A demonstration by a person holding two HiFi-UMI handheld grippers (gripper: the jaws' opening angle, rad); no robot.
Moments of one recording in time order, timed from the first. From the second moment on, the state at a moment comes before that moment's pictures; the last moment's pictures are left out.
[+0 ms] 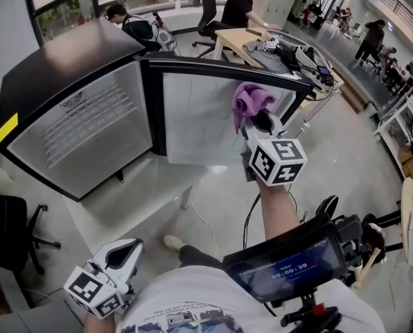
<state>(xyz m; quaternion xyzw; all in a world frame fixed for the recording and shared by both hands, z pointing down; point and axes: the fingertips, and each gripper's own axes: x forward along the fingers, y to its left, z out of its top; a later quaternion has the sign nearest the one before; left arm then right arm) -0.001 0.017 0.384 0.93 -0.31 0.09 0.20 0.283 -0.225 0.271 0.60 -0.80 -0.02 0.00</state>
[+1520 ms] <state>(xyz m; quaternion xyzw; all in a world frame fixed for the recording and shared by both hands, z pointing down) 0.017 0.007 0.391 0.93 -0.28 0.10 0.20 0.379 -0.213 0.335 0.68 -0.73 -0.01 0.07</state>
